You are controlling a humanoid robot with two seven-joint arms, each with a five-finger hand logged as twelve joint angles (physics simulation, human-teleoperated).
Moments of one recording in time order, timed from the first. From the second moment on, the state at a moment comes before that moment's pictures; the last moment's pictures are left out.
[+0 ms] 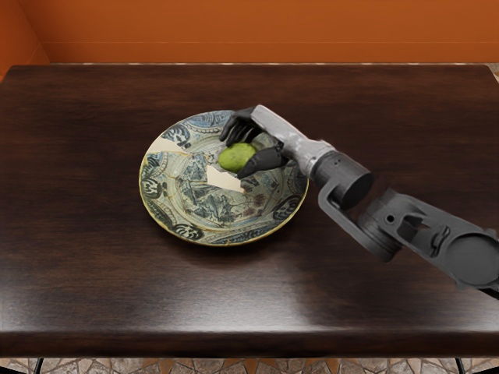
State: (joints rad) left arm 0.03 0.00 -0.05 -0.21 -0.05 0.11 0.05; right arm 0.76 -0.33 0.54 1.55 -1.27 -0.23 -0.24
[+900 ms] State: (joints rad) left arm 0.03 0.00 -0.05 -0.21 -0.05 0.11 0.05; right arm 0.78 -0.42 0.67 1.54 -1.08 0.03 -0.40
